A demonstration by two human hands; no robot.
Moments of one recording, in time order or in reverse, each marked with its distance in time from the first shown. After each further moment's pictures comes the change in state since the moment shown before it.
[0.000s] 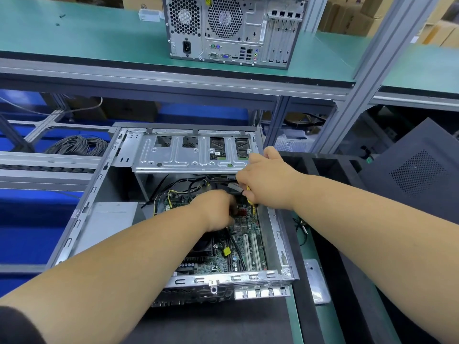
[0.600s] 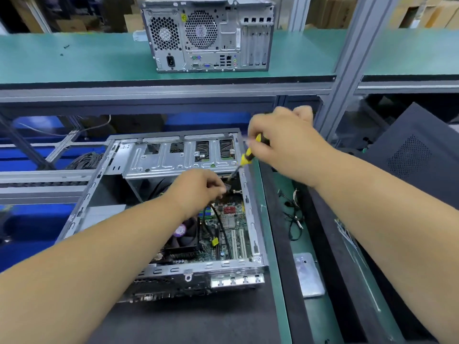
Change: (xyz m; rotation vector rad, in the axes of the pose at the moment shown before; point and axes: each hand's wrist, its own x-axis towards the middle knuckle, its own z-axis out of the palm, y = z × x) left_hand -0.037 0.034 -0.045 -0.324 0.340 -0.070; right_hand -0.070 0.041 -0.057 0.408 0.518 0.303
